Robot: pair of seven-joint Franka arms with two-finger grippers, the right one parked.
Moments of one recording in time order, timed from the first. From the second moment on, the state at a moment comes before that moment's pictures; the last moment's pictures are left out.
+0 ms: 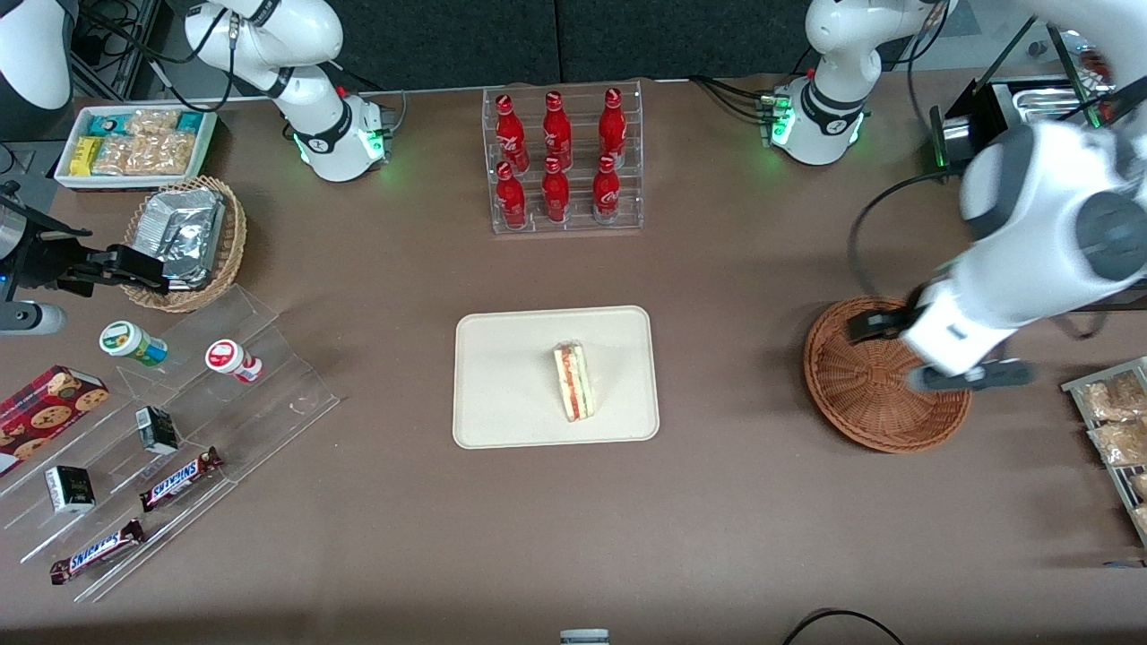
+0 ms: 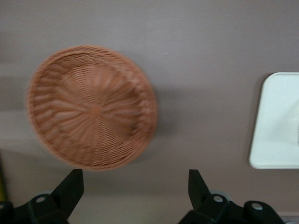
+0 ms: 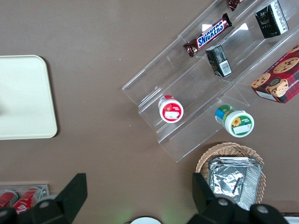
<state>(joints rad) 0.36 0.17 -0.52 -1.68 0.05 1.72 -0.21</state>
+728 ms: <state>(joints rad) 0.48 0.02 -0.51 -1.70 0.04 1.67 -0.12</state>
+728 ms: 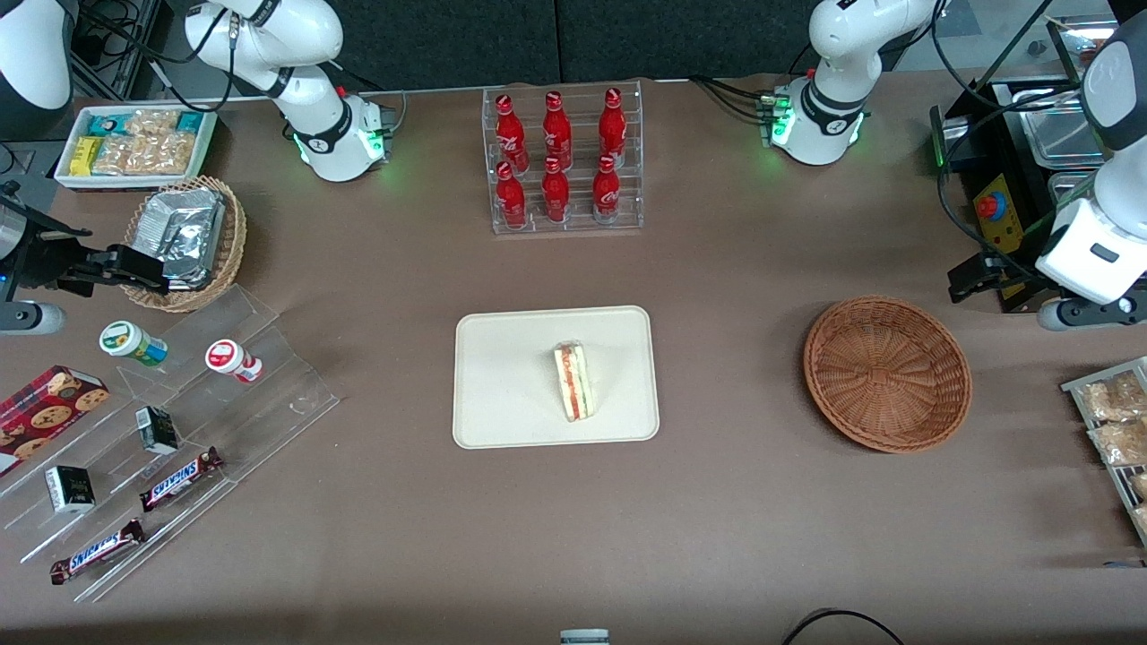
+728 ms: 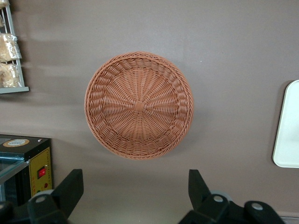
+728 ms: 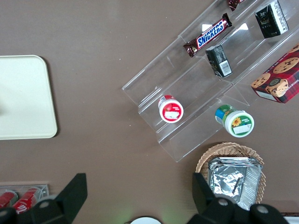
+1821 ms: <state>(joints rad) -0.04 0.01 0.01 -1.69 0.04 1.67 -0.12</state>
